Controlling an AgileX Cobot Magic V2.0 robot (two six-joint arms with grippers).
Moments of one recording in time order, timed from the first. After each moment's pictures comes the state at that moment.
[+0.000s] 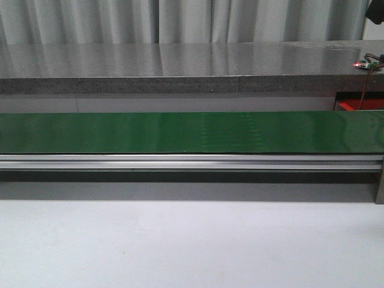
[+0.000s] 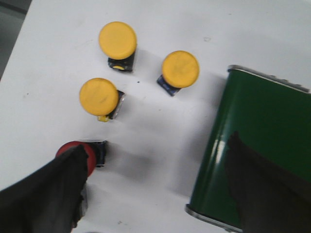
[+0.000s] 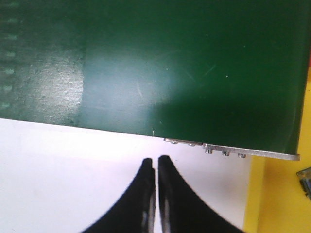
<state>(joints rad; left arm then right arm) 0.51 1.83 -1.69 -0.17 1.08 0.21 0.08 1.41 -1.11 0.09 0.90 0.04</state>
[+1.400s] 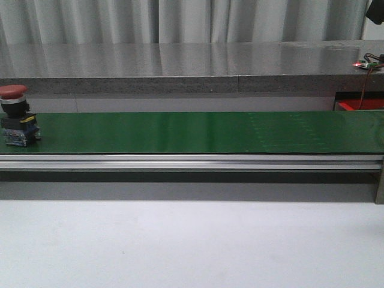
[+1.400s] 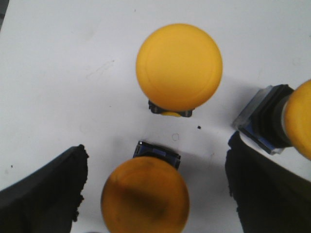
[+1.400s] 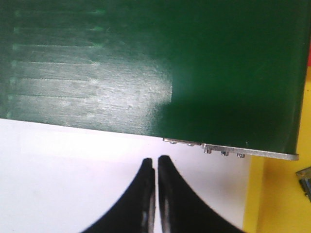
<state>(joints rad) 0.55 2.16 -1.70 -0.22 0.76 0.43 0.08 1.41 -1.11 0.09 0.90 0.04</state>
